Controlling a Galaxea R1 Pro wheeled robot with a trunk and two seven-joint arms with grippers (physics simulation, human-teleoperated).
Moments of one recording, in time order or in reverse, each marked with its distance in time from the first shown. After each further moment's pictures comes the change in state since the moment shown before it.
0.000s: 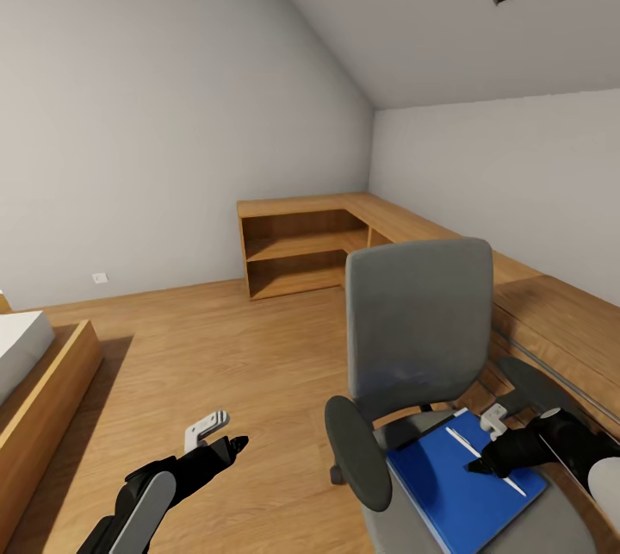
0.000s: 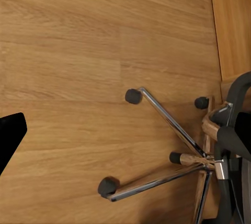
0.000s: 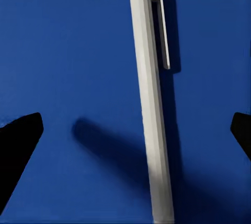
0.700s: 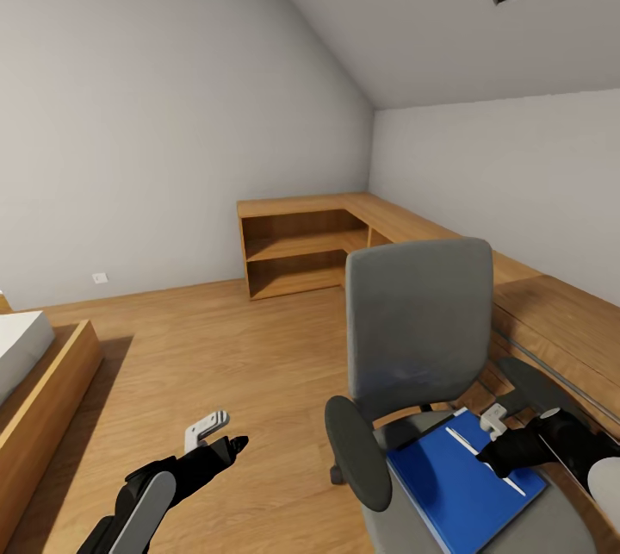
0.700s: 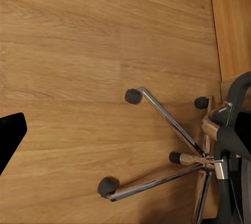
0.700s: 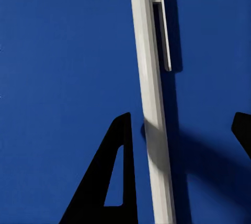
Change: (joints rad) left arm 0.000 0.000 0.000 0.000 0.001 0.000 0.000; right arm 0.000 0.001 -0.001 -0.001 -0.001 0.000 0.000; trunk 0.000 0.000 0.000
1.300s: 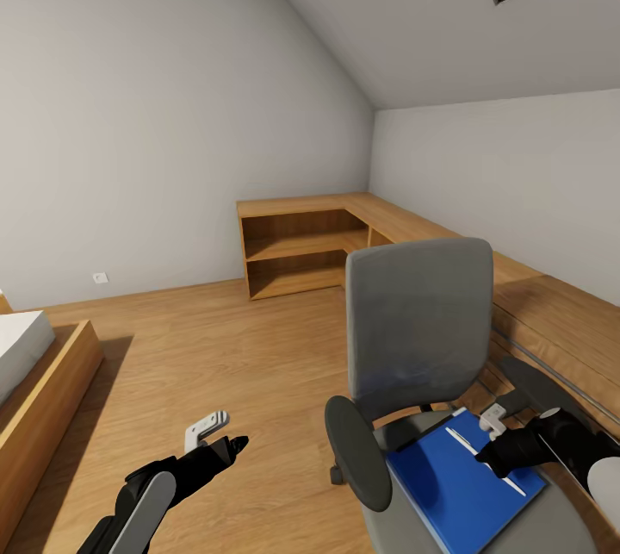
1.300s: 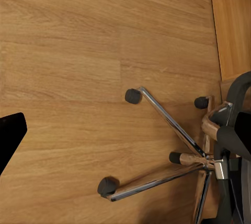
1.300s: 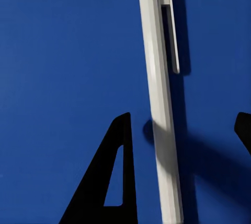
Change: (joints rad) left arm 0.000 0.000 0.000 0.000 0.000 0.000 0.000; right arm 0.000 0.000 0.000 -0.002 -0.005 0.002 0.016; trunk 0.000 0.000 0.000
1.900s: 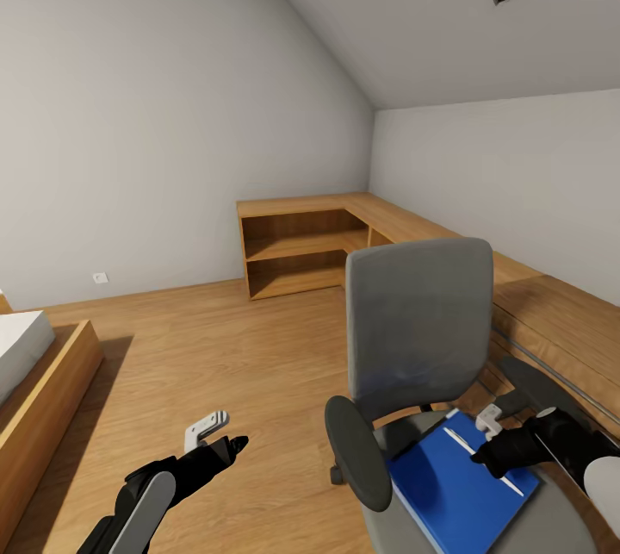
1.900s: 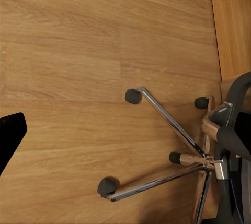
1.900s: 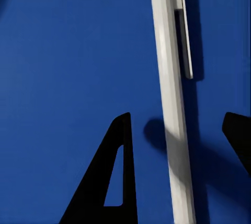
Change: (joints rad) left arm 0.000 0.000 0.001 0.000 0.000 0.000 0.000; right arm 0.000 0.010 0.002 -0.003 0.000 0.005 0.021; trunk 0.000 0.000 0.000
